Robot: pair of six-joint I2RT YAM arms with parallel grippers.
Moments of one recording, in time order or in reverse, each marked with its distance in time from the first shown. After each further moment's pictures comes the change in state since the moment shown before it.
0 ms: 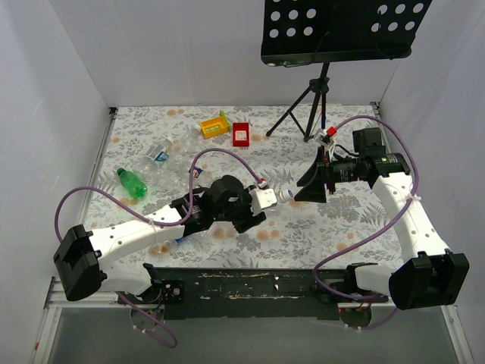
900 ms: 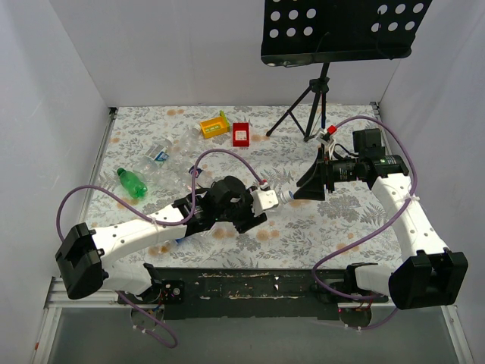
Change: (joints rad) left arm -0.008 0.017 0.001 0.000 -0.021 0.014; right arm -0.006 0.000 -0.034 0.080 -0.002 0.117
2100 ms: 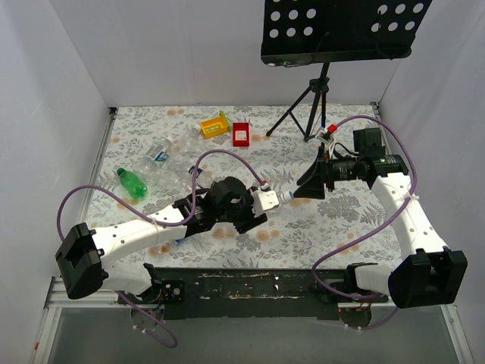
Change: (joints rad) left arm -0.008 0.000 0.000 0.000 -0.011 0.000; right arm -0.006 0.007 0.000 0.021 0.005 0.014
